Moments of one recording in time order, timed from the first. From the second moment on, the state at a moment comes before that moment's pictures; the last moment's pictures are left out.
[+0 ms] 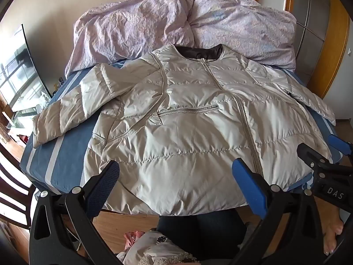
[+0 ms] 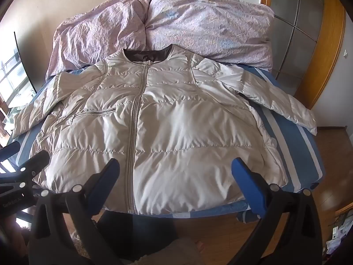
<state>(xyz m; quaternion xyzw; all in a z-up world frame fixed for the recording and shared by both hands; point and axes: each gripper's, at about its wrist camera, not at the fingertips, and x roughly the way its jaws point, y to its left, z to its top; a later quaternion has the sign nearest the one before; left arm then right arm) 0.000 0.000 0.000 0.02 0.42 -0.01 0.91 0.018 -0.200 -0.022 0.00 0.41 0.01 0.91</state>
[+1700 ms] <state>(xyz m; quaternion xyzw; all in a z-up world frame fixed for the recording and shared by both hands) 0.000 0.000 0.000 0.02 0.42 -0.01 0.91 0.017 -0.201 -0.022 0.00 0.40 0.01 0.91</state>
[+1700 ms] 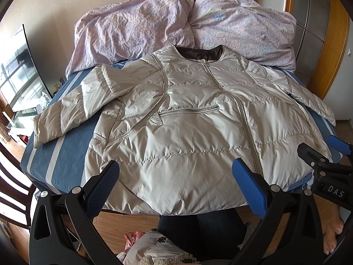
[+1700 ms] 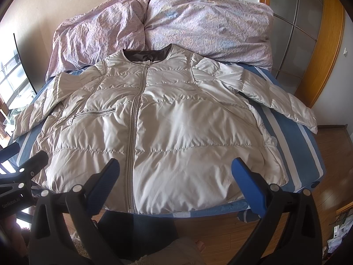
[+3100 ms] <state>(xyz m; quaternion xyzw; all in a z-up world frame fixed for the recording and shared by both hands) 0.007 0.007 0.001 0.02 0.42 0.00 0.91 0.028 -0.225 -0.026 0.05 0.40 0.00 0.91</state>
